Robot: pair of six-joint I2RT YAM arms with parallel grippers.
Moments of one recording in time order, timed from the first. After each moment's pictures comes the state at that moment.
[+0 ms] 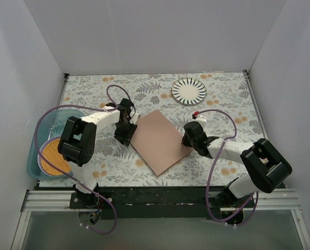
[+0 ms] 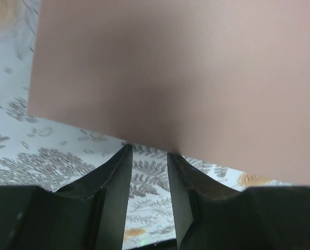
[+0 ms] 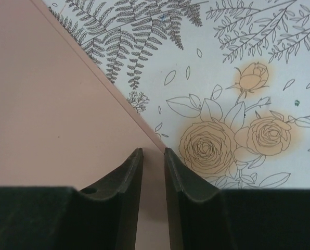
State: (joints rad) left arm -0.41 1.82 1.18 -0.83 0.10 0.03; right arm 0.68 1.48 0.59 0.07 0.34 0.71
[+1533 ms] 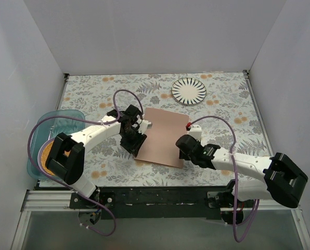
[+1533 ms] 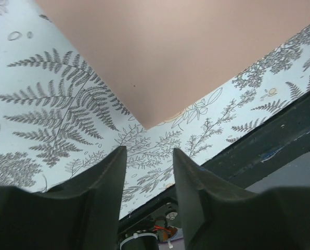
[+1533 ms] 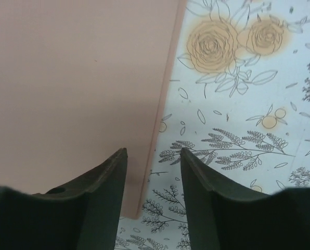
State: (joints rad) left arm -0.59 1.59 1.10 -0.92 0.25 0.06; right arm 0.97 1.24 0.58 -0.34 0.50 0.80
